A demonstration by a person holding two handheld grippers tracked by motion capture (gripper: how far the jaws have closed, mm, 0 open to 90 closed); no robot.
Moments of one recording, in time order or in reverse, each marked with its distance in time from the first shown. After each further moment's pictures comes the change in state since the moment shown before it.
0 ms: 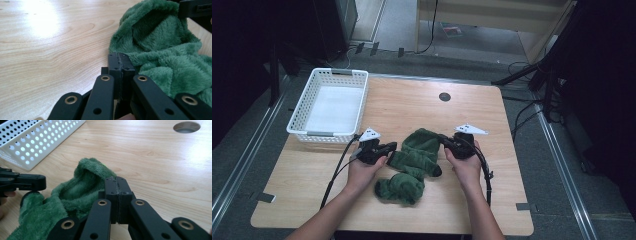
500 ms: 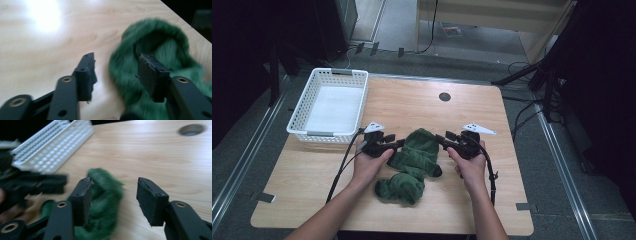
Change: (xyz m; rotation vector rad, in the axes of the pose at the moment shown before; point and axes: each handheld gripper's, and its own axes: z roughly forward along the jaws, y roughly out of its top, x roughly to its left) left arm -0.004 0.030 0.021 0.030 0.020 -0.055; right arm -0.009 0.003 -0.012 -0.046 0.099 0.086
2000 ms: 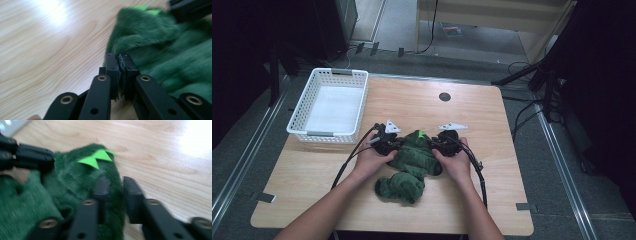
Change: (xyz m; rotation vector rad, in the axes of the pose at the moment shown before) left arm -0.003 0.000 0.024 0.202 0.122 0.324; right arm 0.008 -0.013 0.061 0.236 -0.145 -0.142
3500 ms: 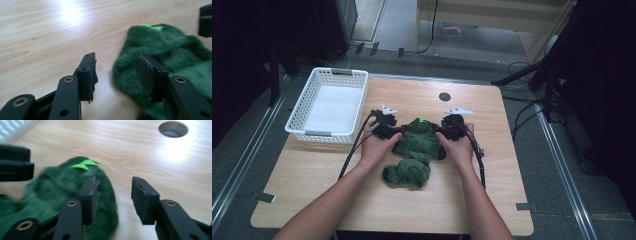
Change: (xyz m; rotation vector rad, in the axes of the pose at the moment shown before) left arm 0.023 0.030 0.004 -0.095 0.065 -0.244; right arm -0.027 0.038 0.002 -0.080 -0.104 0.041
